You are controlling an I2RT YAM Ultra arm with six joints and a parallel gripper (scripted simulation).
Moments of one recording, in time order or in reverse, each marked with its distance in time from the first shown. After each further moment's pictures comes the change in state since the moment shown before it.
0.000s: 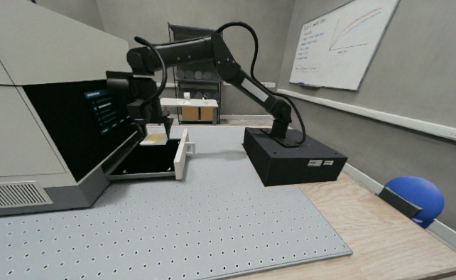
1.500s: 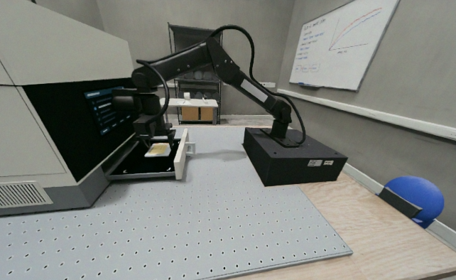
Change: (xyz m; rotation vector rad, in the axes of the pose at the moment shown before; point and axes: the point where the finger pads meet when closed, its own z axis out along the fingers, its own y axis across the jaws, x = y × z) arm 0.000 0.005 0.048 -0.019 0.000 -0.001
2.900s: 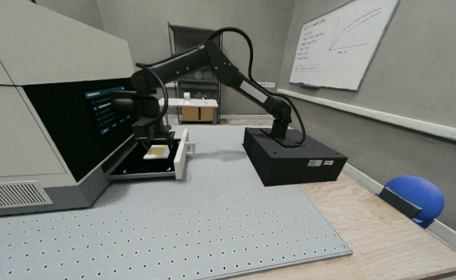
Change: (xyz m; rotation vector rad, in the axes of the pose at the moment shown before) arm 0.000 -0.005 0.008 0.008 0.000 0.000
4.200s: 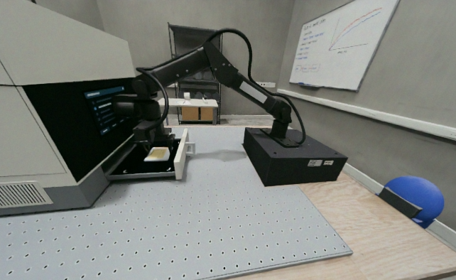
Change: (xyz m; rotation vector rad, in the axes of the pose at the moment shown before) arm 0.000 0.000 0.011 0.000 0.000 0.000
